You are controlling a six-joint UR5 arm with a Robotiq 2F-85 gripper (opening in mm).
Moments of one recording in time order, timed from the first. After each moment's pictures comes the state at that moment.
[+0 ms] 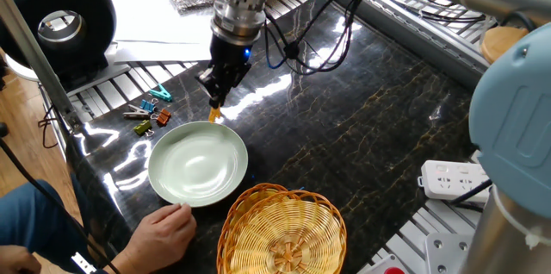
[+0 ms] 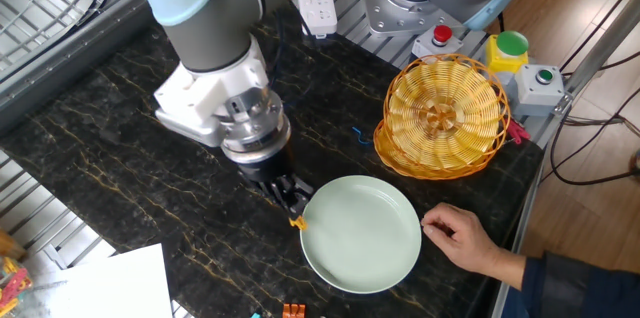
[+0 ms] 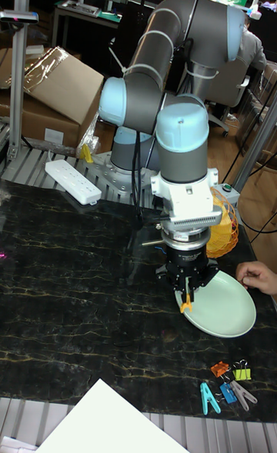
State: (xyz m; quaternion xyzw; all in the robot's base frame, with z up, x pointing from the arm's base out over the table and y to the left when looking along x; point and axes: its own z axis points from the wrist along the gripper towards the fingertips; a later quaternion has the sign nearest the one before) arm 0.590 0.149 0.074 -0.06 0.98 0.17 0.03
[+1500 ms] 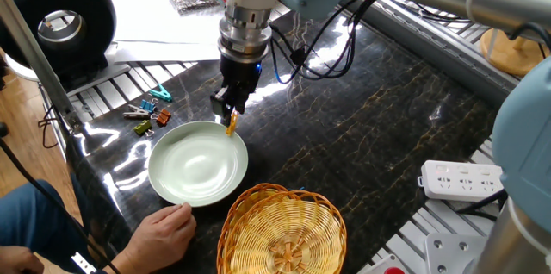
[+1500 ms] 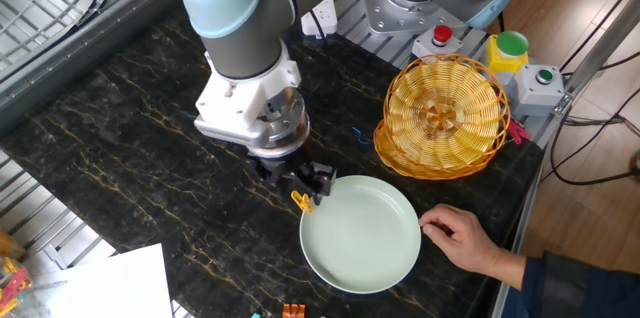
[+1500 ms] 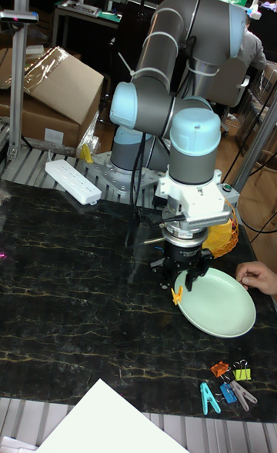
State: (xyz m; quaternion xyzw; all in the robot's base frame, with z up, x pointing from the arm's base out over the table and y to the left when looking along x) arm 0.559 0.138 0.059 -0.15 0.98 0.12 0.02
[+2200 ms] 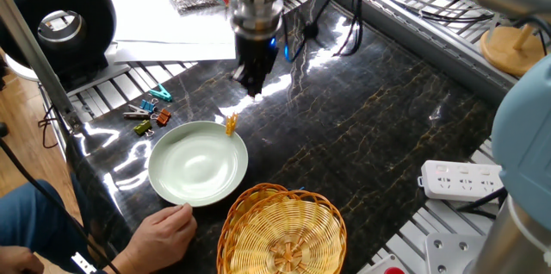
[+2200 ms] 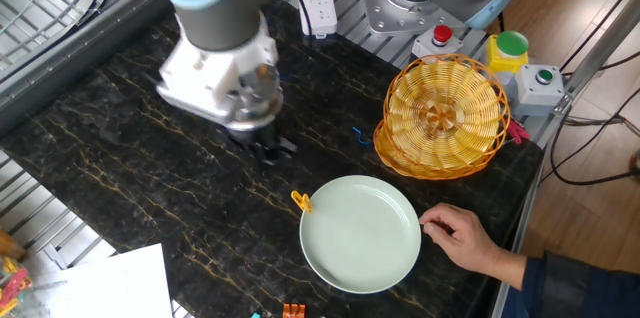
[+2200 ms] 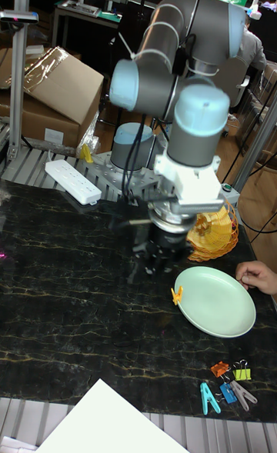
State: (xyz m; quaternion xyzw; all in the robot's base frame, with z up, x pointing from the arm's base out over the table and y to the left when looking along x) arm 0.569 0.053 0.098 -0.10 0.99 0.02 0.00
